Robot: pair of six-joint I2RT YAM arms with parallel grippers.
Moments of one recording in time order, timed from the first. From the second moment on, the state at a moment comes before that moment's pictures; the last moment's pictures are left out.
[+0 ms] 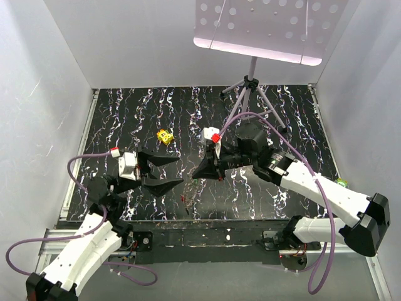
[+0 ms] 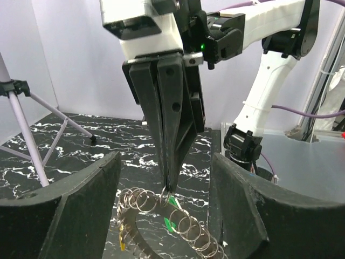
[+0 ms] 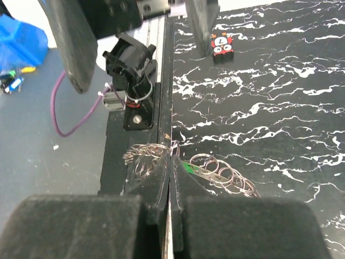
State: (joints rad) left arm -0.43 0.55 0.35 0.81 0.84 -0.49; right arm 0.92 1.19 1.02 -0.10 -0.76 0.04
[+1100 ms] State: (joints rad) left arm -0.66 0.85 0.63 0.26 0.97 -0.11; right arm 0.89 1.29 1.39 -1.01 -0.79 -0.70
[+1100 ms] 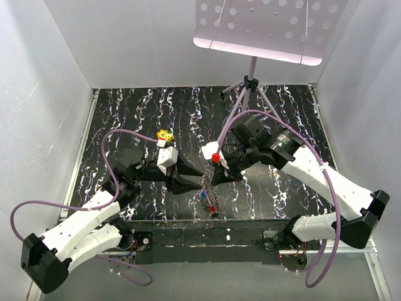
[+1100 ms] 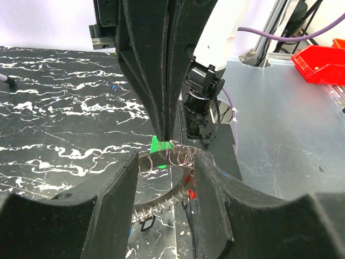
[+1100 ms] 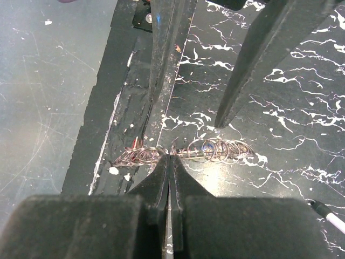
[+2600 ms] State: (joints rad) left arm -0.78 0.96 0.68 0.16 0.81 -0.03; right arm 0.86 1.29 1.39 -0.98 -0.81 -0.63
